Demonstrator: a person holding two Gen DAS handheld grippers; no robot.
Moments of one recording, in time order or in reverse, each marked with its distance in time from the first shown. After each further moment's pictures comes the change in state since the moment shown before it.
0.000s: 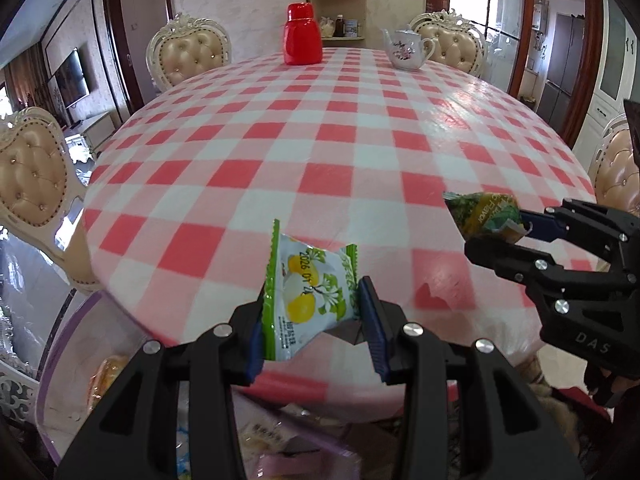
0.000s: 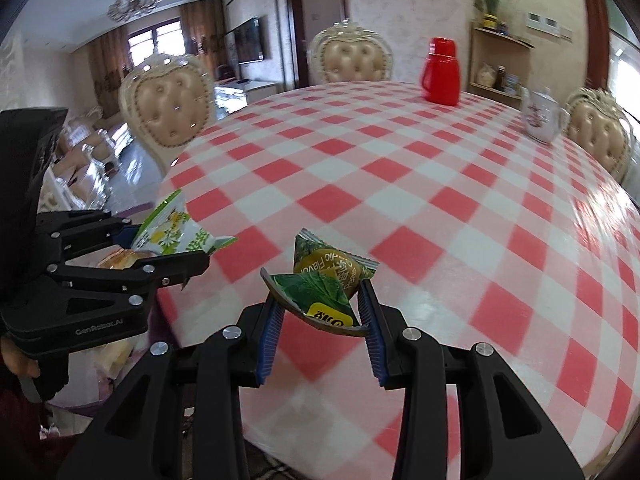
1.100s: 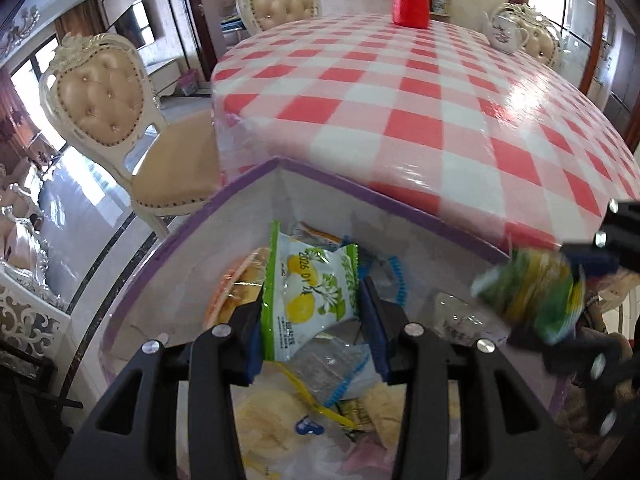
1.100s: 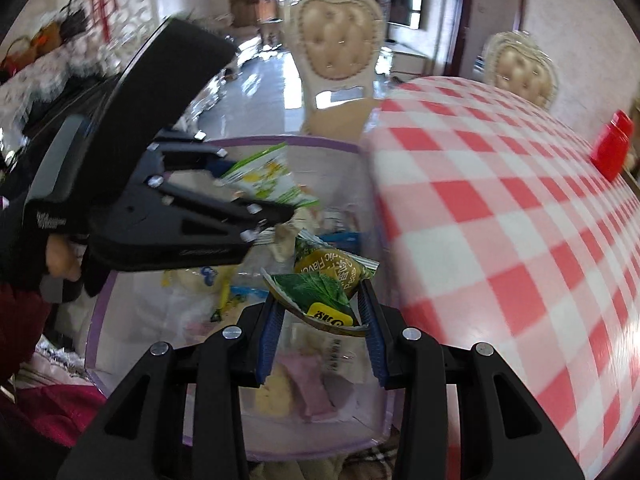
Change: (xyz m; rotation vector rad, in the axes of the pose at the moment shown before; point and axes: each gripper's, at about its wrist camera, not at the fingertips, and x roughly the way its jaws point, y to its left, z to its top) left arm -0.032 0.157 -0.095 -0.153 0.127 0.186; right arm 0.048 0.207 -0.002 -0.443 0.161 0.300
